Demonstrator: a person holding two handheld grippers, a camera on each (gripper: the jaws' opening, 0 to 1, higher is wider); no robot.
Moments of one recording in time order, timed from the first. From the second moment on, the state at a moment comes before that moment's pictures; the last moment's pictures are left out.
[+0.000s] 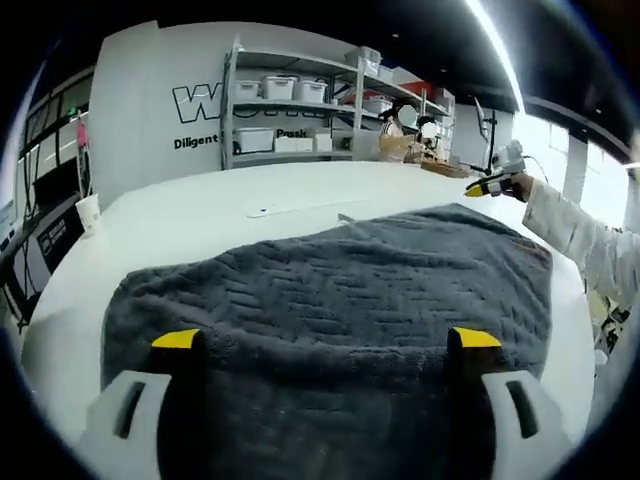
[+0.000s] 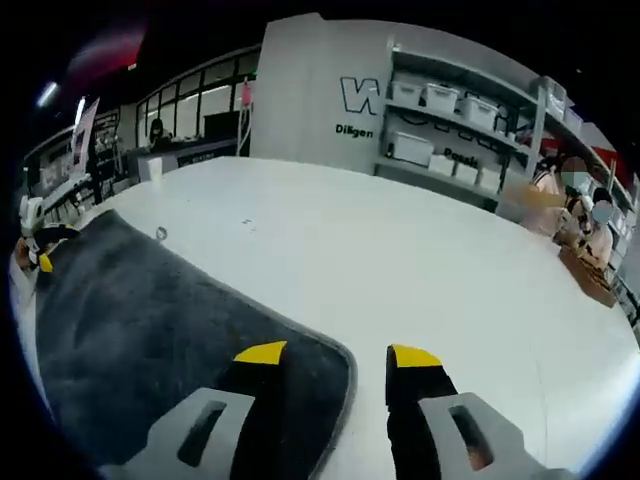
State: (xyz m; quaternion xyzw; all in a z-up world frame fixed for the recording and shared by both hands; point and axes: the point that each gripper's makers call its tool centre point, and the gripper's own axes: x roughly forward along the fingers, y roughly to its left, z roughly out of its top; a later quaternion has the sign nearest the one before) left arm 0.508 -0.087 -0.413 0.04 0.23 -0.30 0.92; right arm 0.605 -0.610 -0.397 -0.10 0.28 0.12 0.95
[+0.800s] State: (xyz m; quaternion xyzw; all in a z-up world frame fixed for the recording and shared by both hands) left arm 0.509 -0.080 -0.410 0.04 0.23 -0.29 0.93; right arm 0.613 -0.618 -0.441 -0.04 0.31 0.14 0.94
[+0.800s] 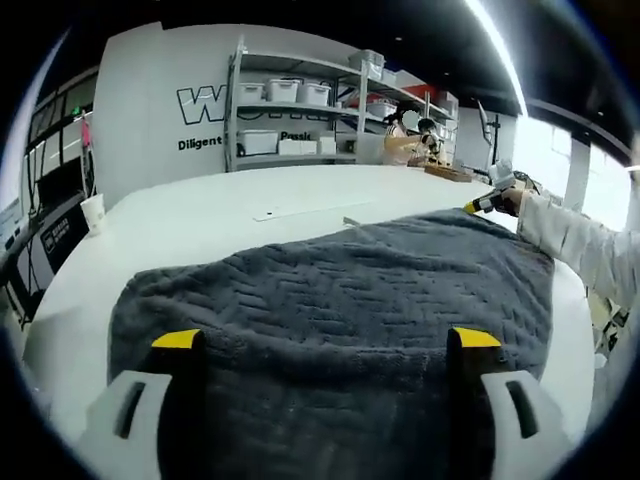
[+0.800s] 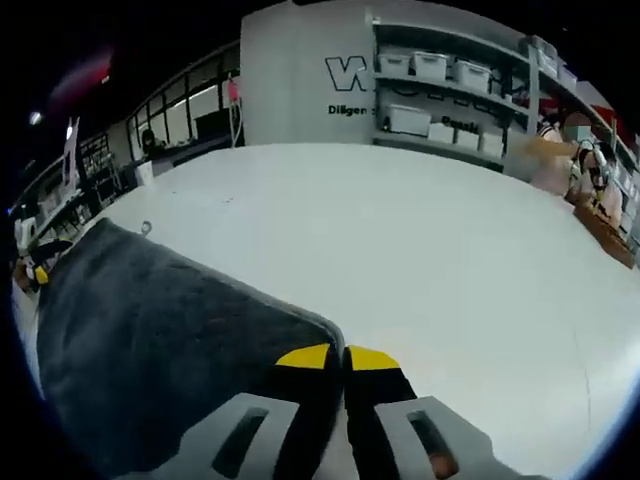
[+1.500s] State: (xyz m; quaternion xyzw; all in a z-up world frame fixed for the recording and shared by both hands) left arm 0.513 -0.075 -0.413 0.04 0.24 -0.28 0.93; right arm 0.625 -0.637 -0.413 -0.13 0.29 0.10 0.94
